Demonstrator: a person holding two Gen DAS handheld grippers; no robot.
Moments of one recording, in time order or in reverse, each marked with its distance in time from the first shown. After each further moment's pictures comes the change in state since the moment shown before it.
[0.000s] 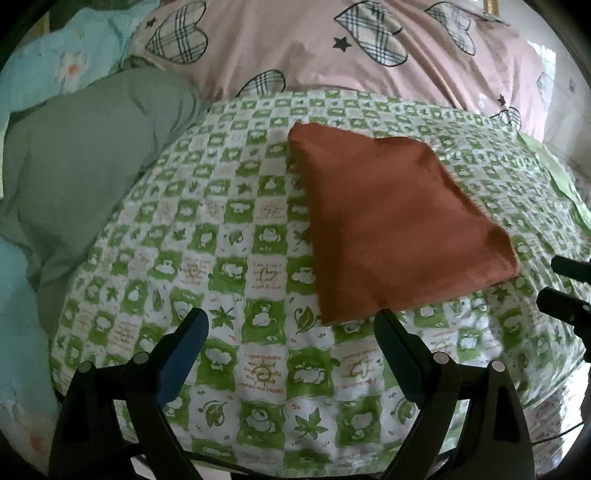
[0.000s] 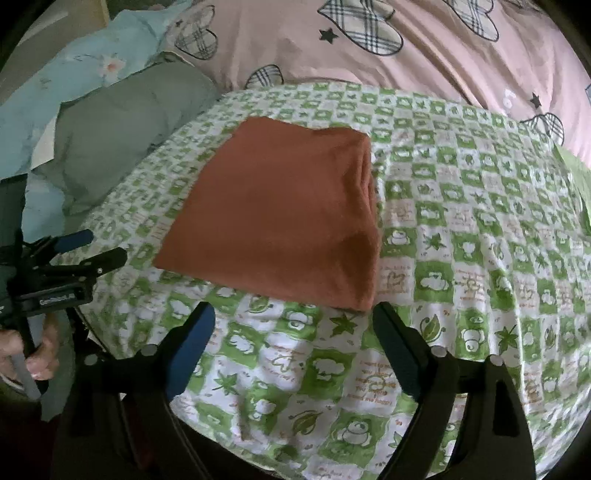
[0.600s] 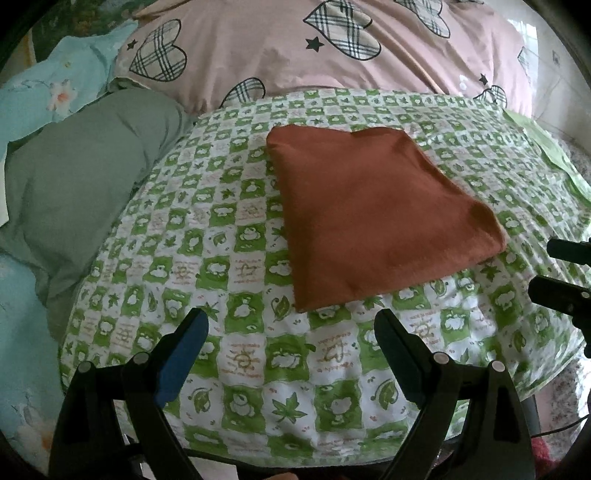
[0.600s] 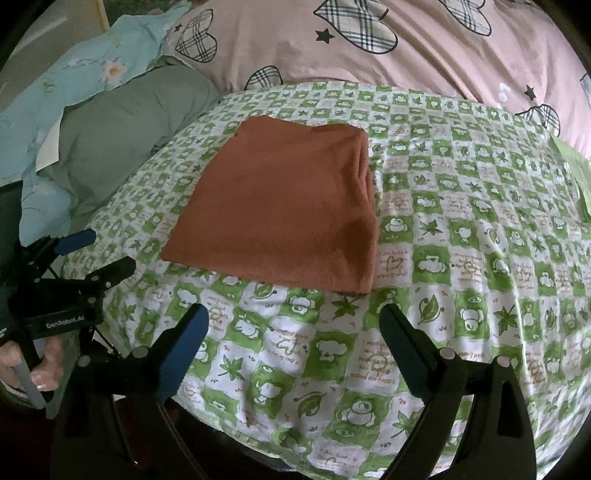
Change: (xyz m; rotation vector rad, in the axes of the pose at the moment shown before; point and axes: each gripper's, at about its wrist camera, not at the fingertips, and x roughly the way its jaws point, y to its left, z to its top) left arm -0.009 -0.026 -0.012 0.084 -0.007 0.015; right arm -0.003 -0.002 -0.014 0.029 0.010 0.014
